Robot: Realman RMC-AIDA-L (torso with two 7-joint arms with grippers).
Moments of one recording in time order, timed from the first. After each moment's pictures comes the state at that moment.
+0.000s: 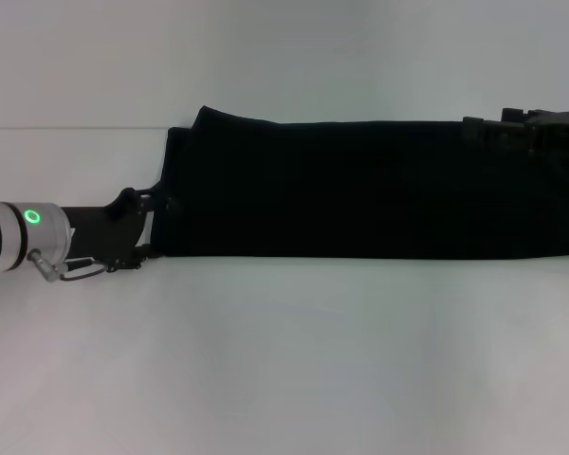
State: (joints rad) left arm -0.77 -2.04 0.41 0.44 2.43 0.97 -2.90; right arm 0.71 2.01 -0.49 -0.69 -2.13 -1.24 1.80
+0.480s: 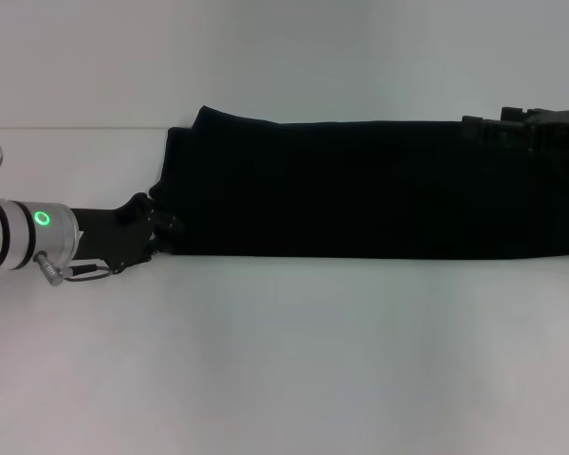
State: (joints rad) left arm -0.78 -2.04 0.49 0.44 2.42 0.98 -2.87; right arm 0.72 2.01 -0.49 -0.69 -2.13 -1.24 1.80
